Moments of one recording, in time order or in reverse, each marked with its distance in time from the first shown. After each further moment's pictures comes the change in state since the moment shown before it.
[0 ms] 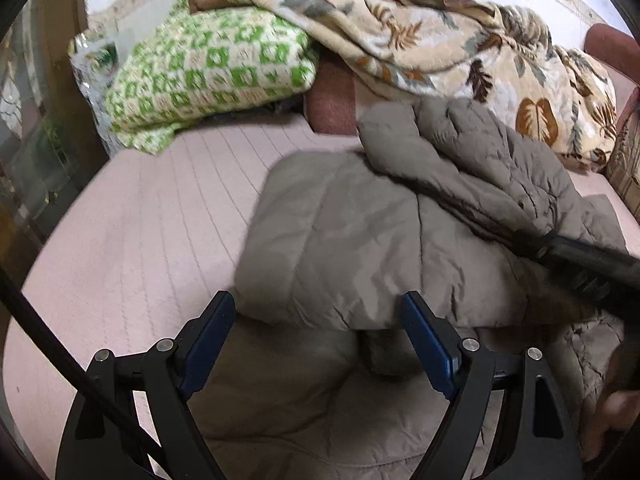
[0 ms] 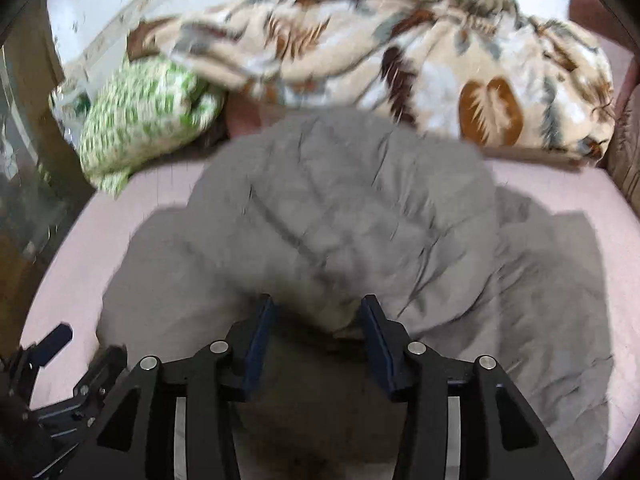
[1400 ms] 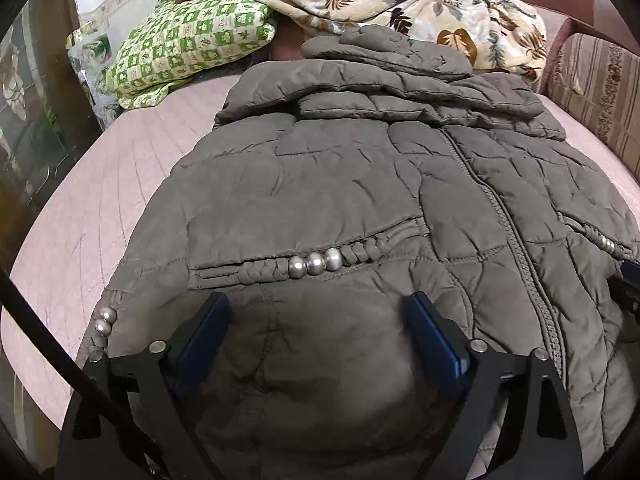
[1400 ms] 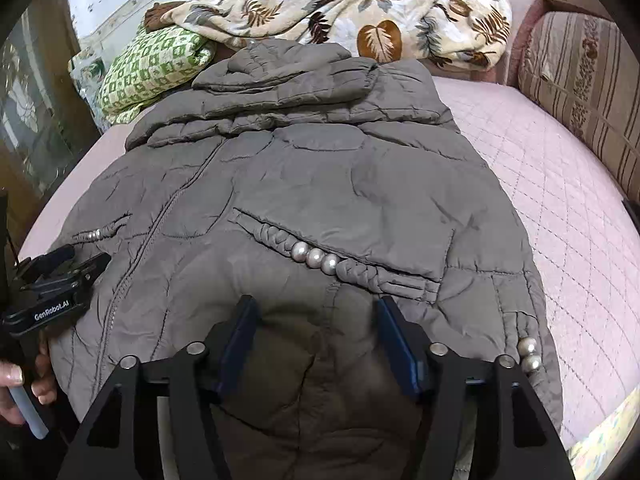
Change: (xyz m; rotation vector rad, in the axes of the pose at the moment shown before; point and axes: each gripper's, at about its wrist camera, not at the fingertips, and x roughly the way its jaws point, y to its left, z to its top) left arm -0.102 -0.032 -0.187 0.098 0.027 -0.042; right arm -0.172 -0.077 -0.245 0.007 0.019 -0.054
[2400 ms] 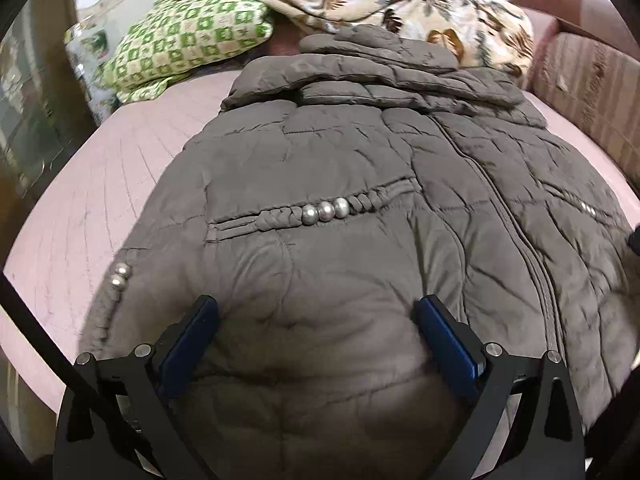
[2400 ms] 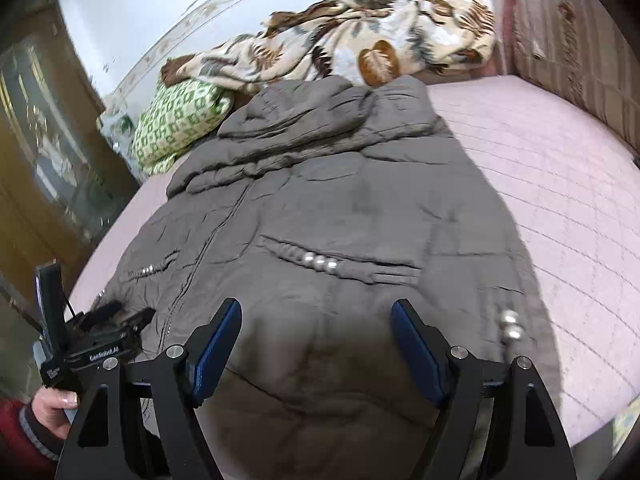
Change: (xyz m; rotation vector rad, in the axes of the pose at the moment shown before) left arm -0.026 0.016 -0.029 0.018 -0.005 -0.054; right arm -0.041 -0.037 -0.016 0.147 -0.116 0.198
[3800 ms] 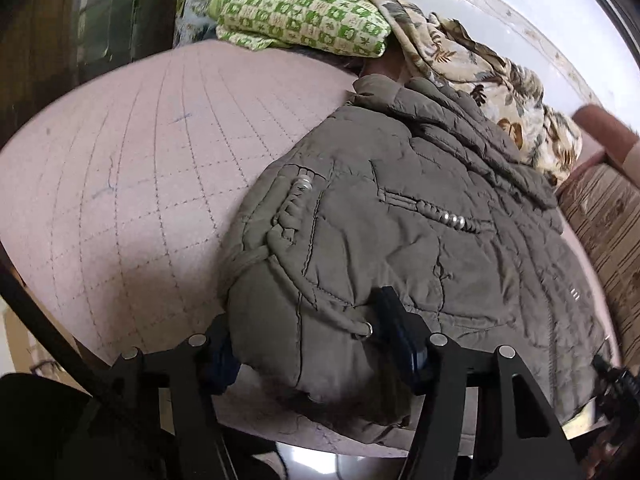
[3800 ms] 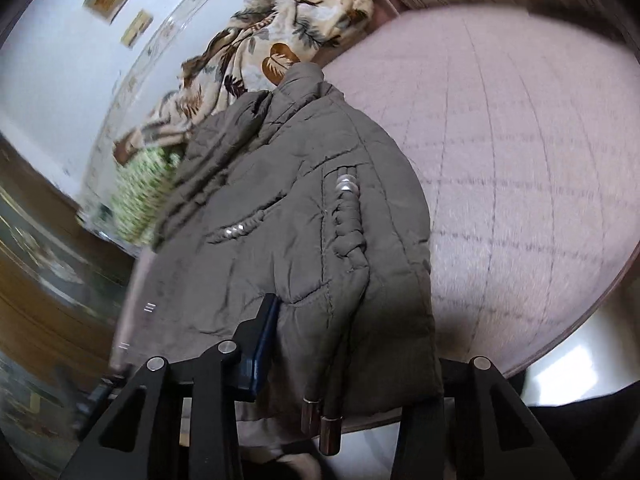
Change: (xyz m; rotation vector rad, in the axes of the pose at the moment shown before) left arm -0.030 0.101 -0.061 -0.421 -0.060 -0.051; right arm -0.033 -0.055 -0.052 0.361 -0.037 -0.003
